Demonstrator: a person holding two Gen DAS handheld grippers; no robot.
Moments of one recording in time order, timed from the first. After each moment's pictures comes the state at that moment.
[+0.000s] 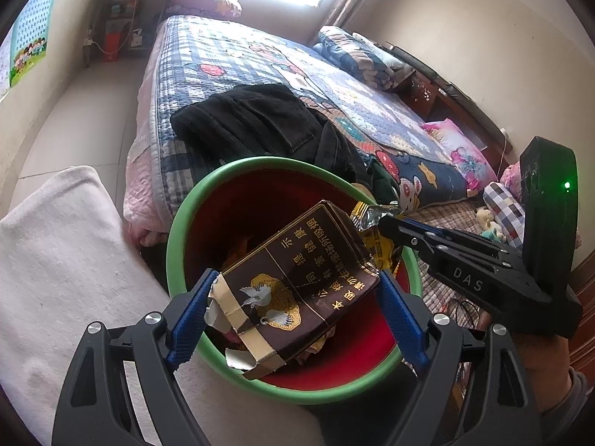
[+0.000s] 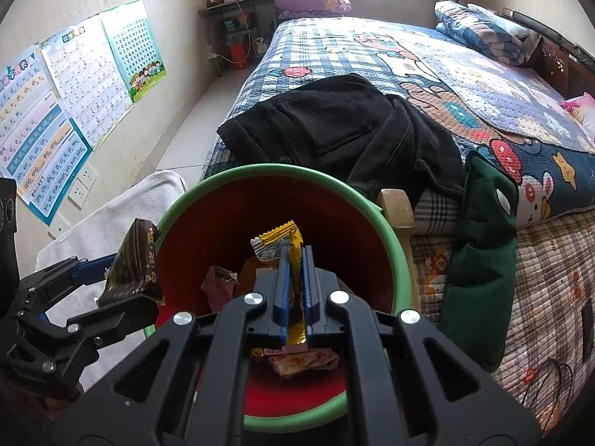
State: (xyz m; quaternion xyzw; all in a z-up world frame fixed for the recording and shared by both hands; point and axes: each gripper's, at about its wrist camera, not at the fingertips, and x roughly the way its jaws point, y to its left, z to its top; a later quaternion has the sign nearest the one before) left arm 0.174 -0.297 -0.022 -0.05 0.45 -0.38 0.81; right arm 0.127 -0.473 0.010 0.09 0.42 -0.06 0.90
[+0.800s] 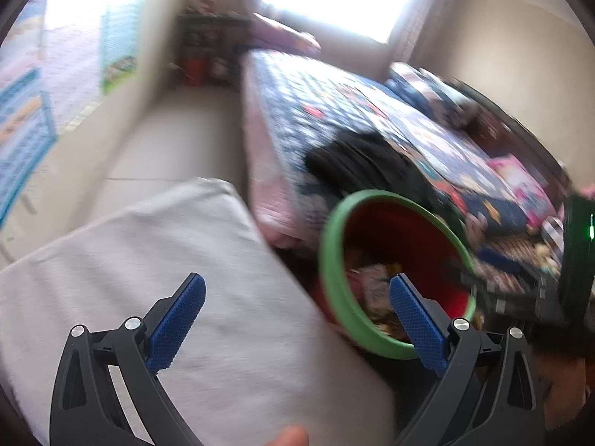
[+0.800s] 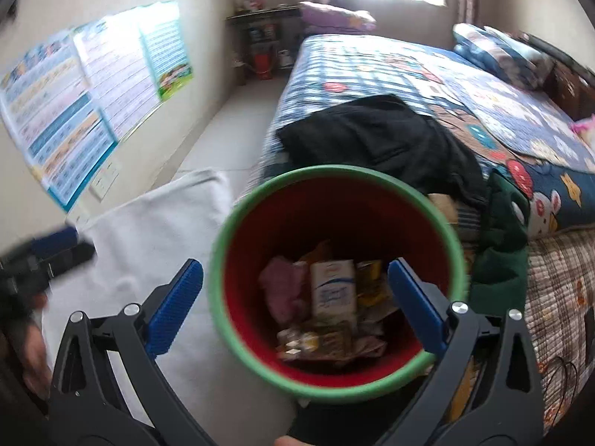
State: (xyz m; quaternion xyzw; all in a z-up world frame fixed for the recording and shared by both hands) left arm 0.140 -0.167 0.024 -0.04 0.40 -0.21 0.89; right arm 0.103 -0.389 0.025 0.06 0.40 -0.02 0.92
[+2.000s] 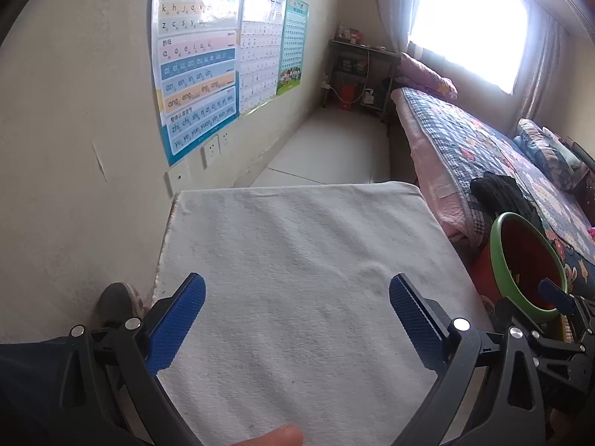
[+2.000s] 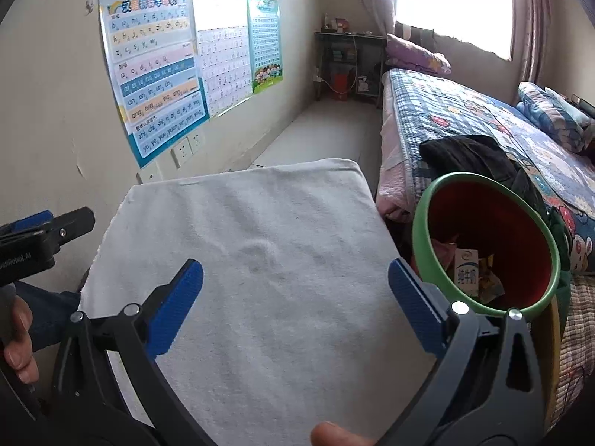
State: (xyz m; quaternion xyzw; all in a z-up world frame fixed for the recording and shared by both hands) left arm 0.024 0.021 0.028 -0.07 0.38 0.04 0.92; right arm 0.032 -0.199 0.019 -0.01 0.35 0.07 0.94
